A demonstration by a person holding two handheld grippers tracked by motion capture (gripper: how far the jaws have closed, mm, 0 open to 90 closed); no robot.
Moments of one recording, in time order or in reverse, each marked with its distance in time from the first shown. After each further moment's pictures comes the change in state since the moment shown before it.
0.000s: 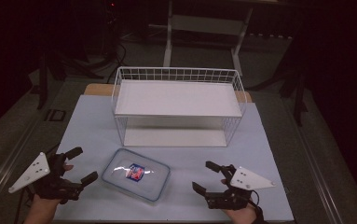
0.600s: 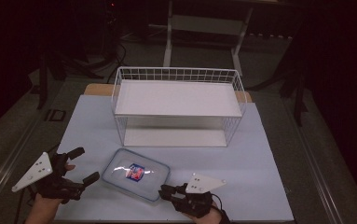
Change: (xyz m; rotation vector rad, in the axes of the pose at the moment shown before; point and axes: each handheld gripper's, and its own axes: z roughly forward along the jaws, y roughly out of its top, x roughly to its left) left arm 0.001 -0.003 0.003 0.008 -0.008 0.001; right arm 0.049 -0.018 0.073 0.183 0.182 0.046
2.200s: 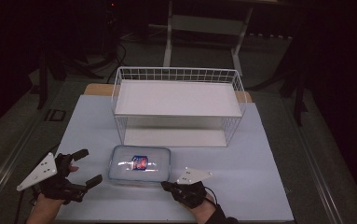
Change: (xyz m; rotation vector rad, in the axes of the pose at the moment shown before) left arm -0.001 -0.004 0.006 0.046 -0.050 0.008; right arm -0.030 -0.016 0.029 0.149 -0.110 0.024
